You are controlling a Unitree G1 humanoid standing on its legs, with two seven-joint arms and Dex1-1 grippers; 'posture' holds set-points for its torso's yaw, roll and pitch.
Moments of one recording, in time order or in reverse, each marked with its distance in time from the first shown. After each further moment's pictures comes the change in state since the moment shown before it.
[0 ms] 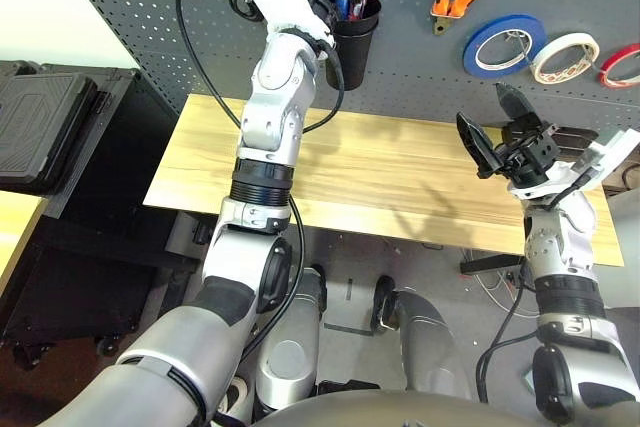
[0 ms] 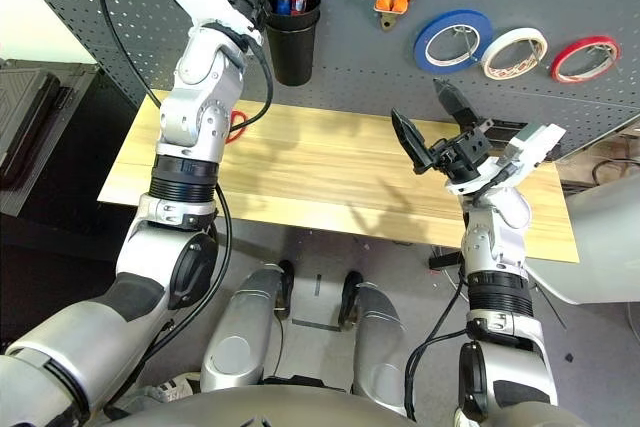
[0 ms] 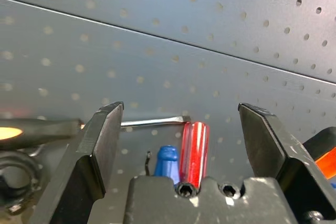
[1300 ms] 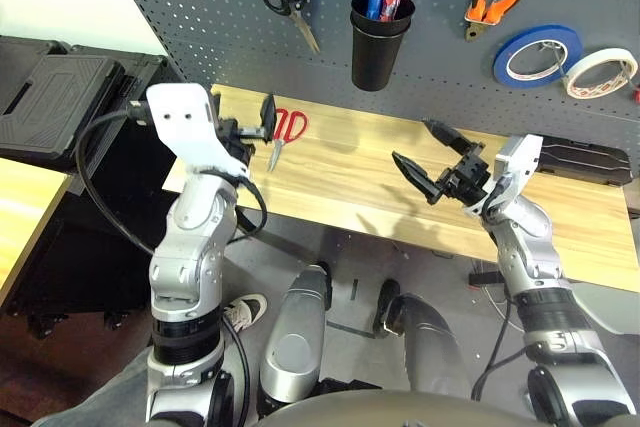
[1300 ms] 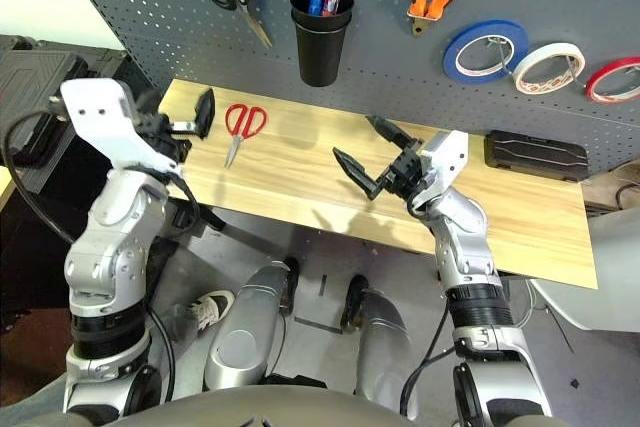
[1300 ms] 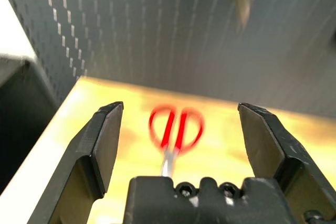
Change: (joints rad) left arm 0.758 0.181 -0.007 -0.559 0.060 0.329 0.049; right arm 0.097 0.001 0.236 -0.098 -0.236 0.140 -0.148
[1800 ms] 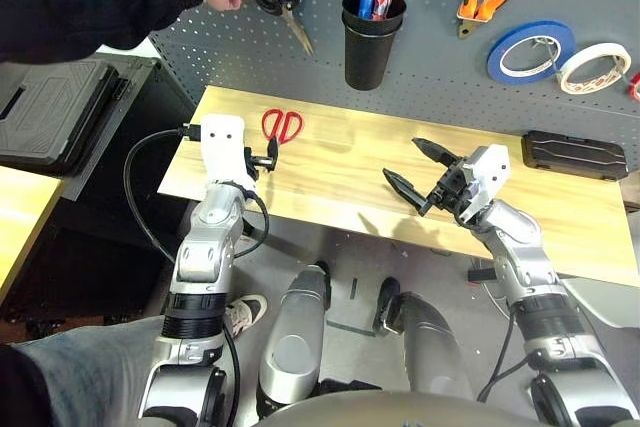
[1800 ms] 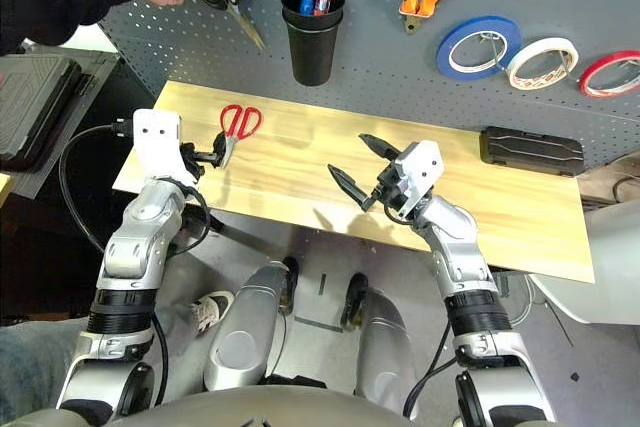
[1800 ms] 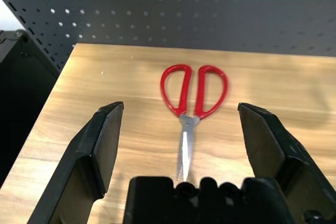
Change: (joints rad) left arm -0.137 0.033 -0.016 0.398 0.112 -0.111 -0.013; right arm 0.019 0.004 0.045 0.021 -0.083 0.020 -0.083
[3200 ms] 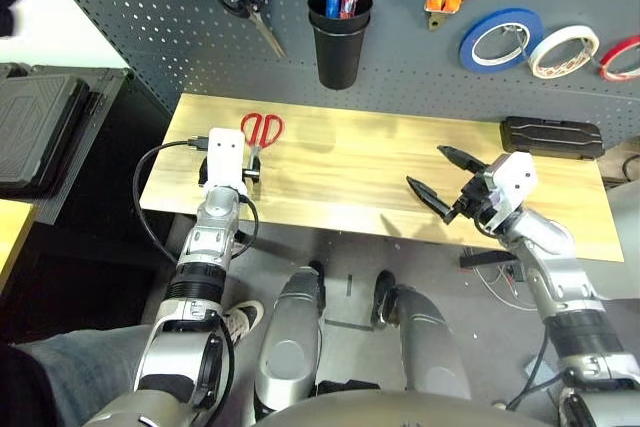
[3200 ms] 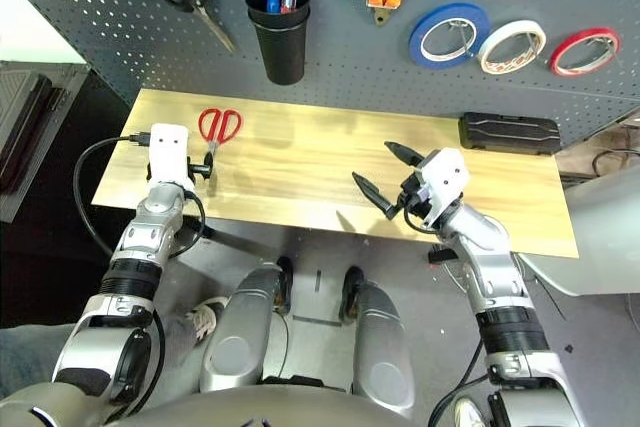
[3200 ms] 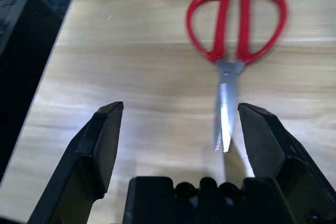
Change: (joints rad) left arm -0.048 0.047 0.030 0.371 0.079 -0.145 0.086; right arm 0.077 -0.125 -0.030 -0.091 0.007 0.047 -0.030
